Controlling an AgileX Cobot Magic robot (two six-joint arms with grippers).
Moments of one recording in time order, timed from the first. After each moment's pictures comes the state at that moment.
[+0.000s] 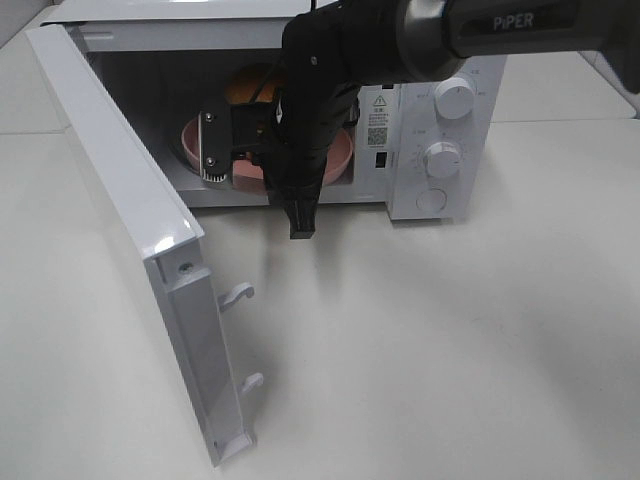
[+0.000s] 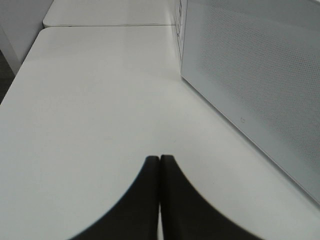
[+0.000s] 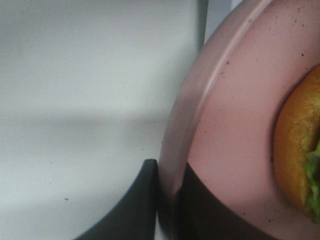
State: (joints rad) left arm 0.04 0.00 -0.50 -0.10 1.05 0.10; right arm 0.69 2.23 -1.72 -0.12 0.61 -1.02
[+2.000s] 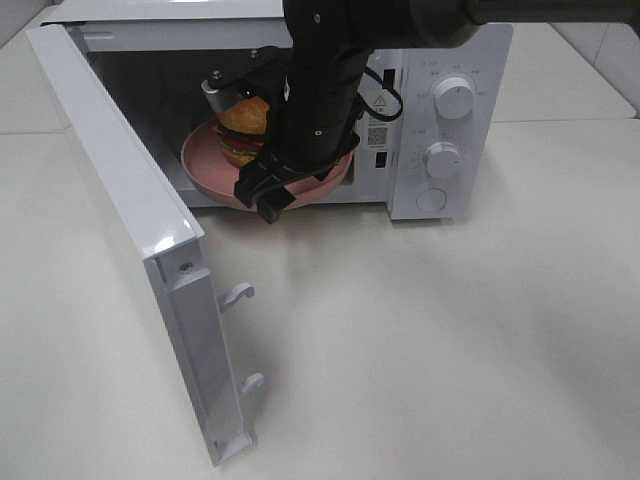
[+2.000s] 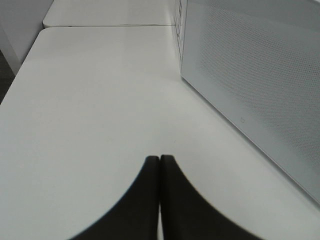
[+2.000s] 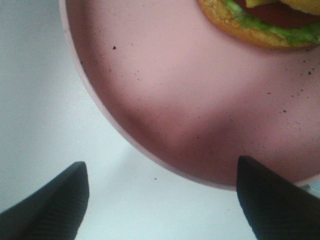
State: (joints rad) left arm 0.04 0.00 -0.50 -0.10 1.05 0.10; right arm 0.69 2.18 -1.76 -0.11 0.81 -0.16
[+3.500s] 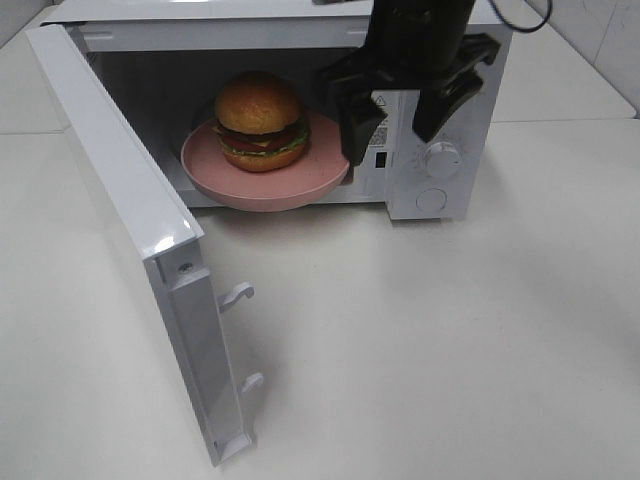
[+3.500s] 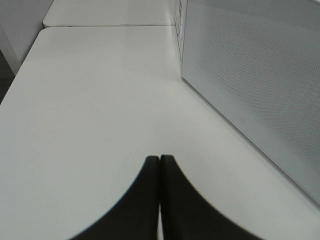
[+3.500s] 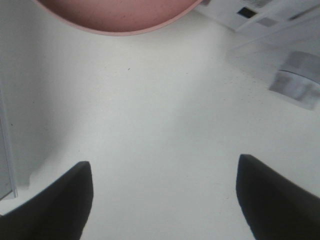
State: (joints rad) left arm 0.04 0.00 -0.50 -0.10 1.05 0.10; right arm 0.54 1.93 -1.76 -0.01 1.22 0.04
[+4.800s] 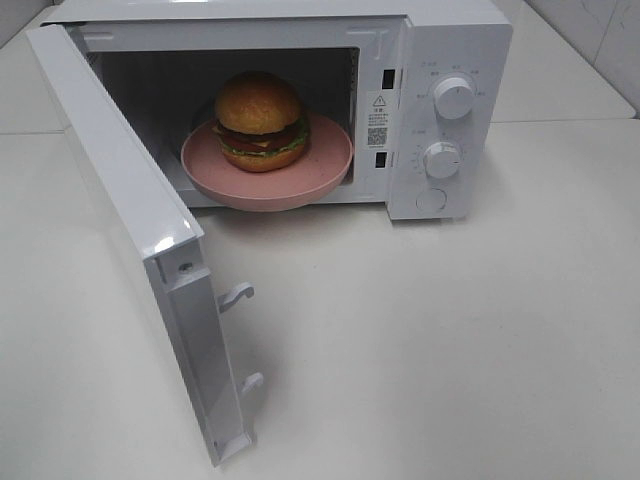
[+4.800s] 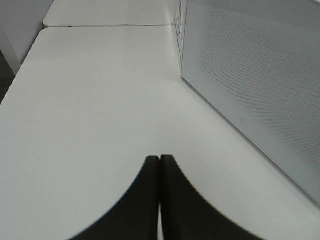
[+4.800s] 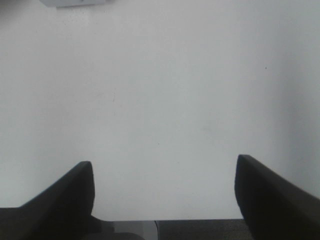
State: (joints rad) left arm 0.04 0.00 -0.50 -0.10 1.05 0.10; right arm 0.03 1.13 -1.15 -0.01 1.22 0.02
